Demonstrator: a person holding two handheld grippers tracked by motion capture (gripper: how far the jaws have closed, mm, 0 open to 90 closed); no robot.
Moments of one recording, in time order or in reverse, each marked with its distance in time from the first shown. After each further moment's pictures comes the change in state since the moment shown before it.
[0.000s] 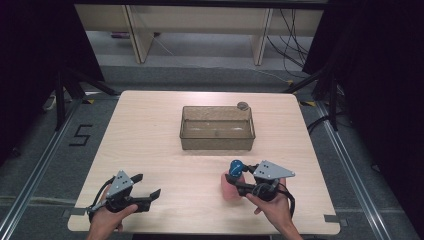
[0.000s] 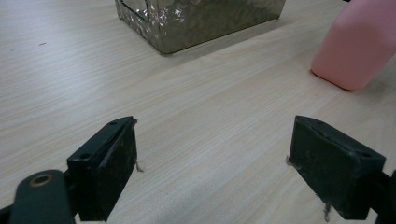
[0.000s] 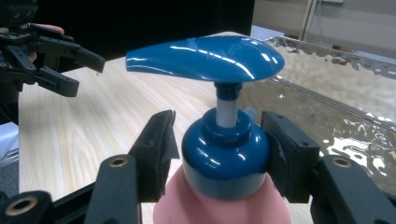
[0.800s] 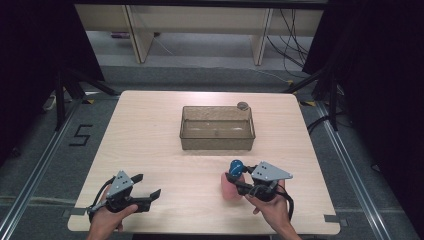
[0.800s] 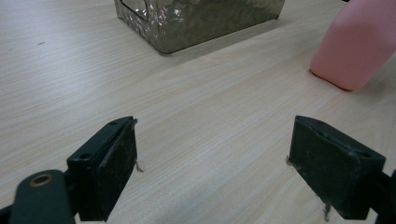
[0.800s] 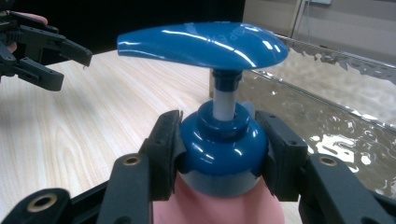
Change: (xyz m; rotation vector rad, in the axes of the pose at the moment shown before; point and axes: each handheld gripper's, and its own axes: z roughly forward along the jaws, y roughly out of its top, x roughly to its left) left arm 0.000 -0.001 0.000 0.002 -0.007 0.001; right arm 0.003 -0.002 0.003 0.012 -0.048 -0.028
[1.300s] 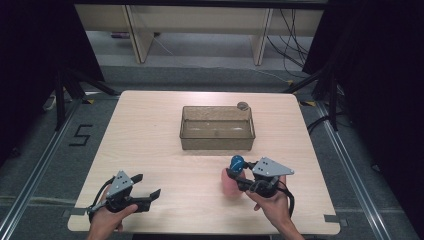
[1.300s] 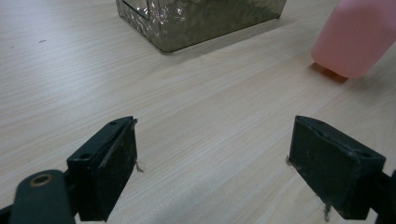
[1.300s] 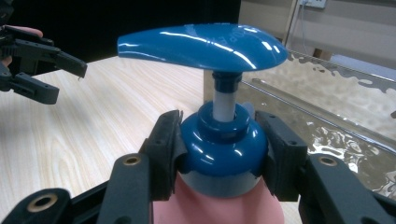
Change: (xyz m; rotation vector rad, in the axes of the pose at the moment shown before) left arm 0.001 0.000 0.000 -0.002 0.000 -0.007; right arm -0.005 0.012 -0.001 -0.006 -0.007 0.009
